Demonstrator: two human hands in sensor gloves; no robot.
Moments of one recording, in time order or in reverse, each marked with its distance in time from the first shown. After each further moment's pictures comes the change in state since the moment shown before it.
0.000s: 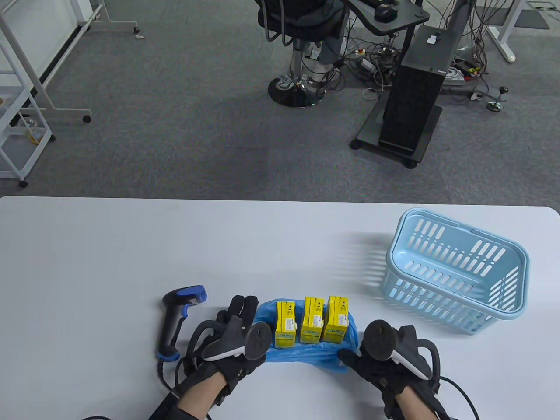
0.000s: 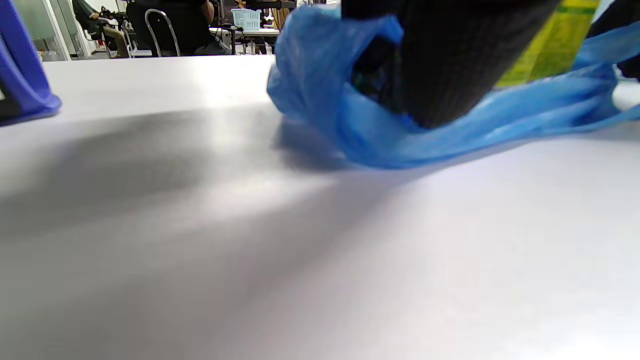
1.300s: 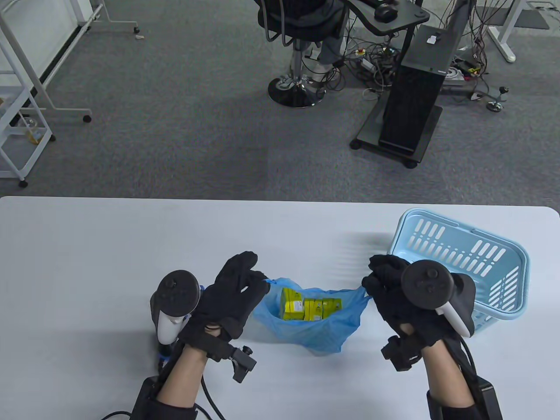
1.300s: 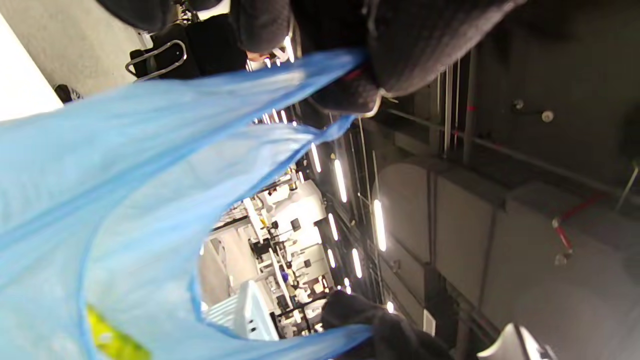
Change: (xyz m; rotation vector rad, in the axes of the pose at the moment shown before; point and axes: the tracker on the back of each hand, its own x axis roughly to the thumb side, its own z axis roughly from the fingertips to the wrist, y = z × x) left_hand -0.045 0.136 0.052 0.520 -0.196 1.226; right_hand 0.009 -0.186 0.016 -0.341 -0.148 -0.379
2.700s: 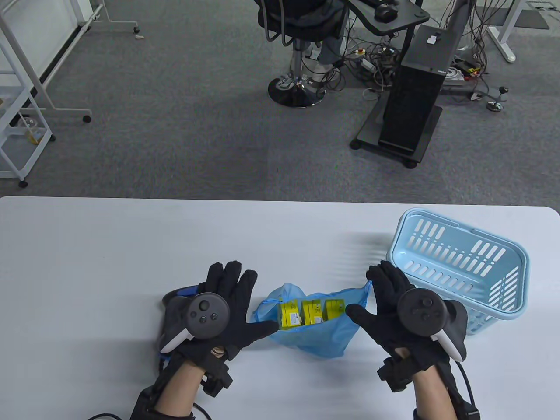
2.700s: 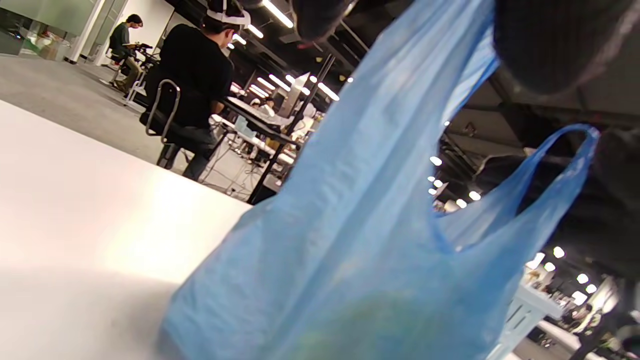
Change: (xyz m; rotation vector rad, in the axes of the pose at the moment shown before) left_hand -0.027 -0.013 0.025 -0.165 0.004 -0.673; right_hand -0.019 0.041 0.037 -0.025 -0.032 -0.050
